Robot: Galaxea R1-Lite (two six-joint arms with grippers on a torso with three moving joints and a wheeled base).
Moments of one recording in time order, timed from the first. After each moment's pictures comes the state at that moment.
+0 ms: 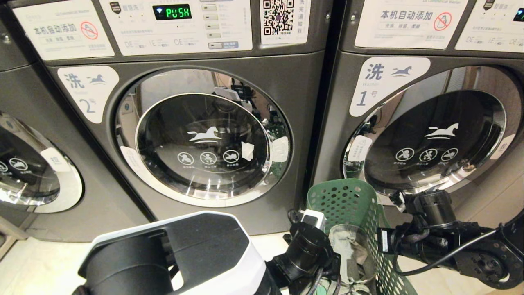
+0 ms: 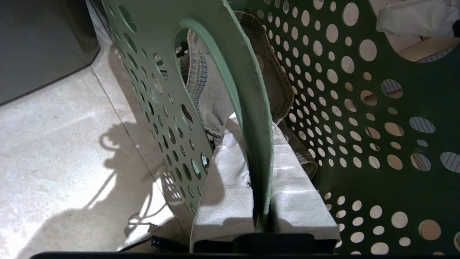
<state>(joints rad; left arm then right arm) -1.03 2.42 -1.14 -0.85 0.16 -0.38 0.26 1.87 -0.52 -0.61 -0.09 0.31</state>
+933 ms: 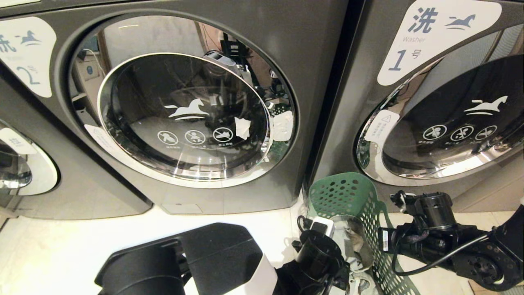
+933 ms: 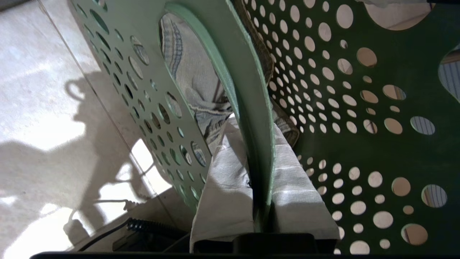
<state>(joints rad) -1.07 2.45 -1.18 -0.83 0.17 -0.38 0.23 1.92 -0.49 -0.71 -0.10 0.28</state>
